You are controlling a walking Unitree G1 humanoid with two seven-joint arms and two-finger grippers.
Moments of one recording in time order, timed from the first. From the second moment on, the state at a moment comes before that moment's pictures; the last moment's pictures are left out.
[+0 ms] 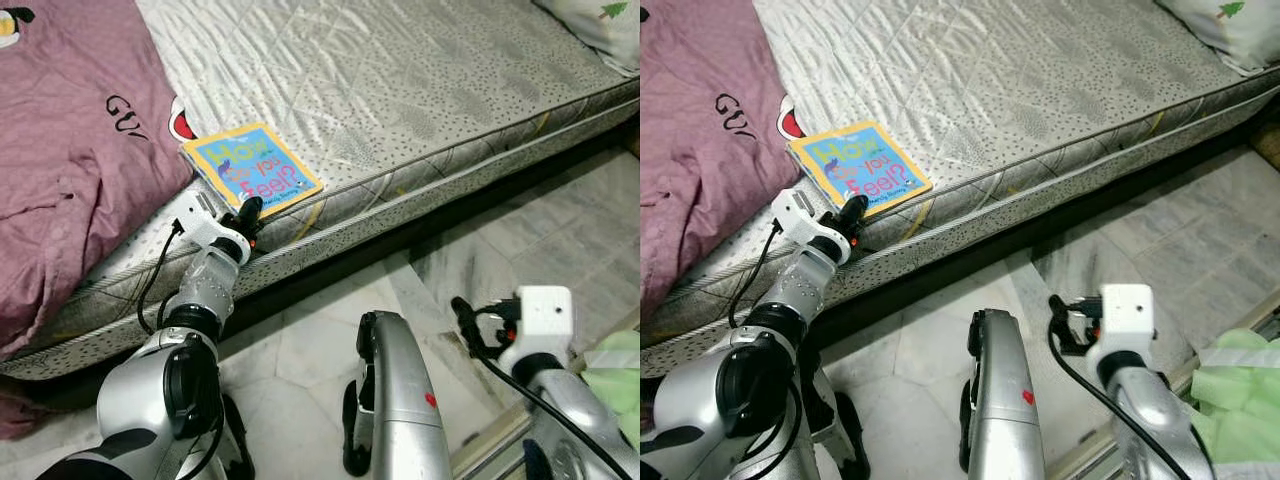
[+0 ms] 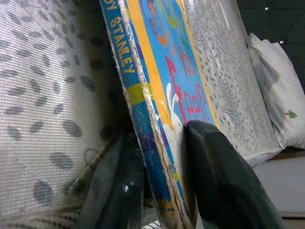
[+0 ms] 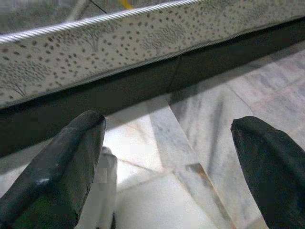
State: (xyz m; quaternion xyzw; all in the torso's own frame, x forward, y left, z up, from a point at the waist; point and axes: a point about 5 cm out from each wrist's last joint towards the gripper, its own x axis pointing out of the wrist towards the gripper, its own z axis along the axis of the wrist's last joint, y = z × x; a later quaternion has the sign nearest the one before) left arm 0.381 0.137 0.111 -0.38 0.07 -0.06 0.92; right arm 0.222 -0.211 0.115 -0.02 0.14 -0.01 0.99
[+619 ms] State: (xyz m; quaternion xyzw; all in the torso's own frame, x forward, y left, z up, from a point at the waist) left arm 0.350 0.169 0.127 -0.09 -0.08 0.00 0.99; right arm 0.266 -0.170 0.106 0.05 0.09 0.01 0.99
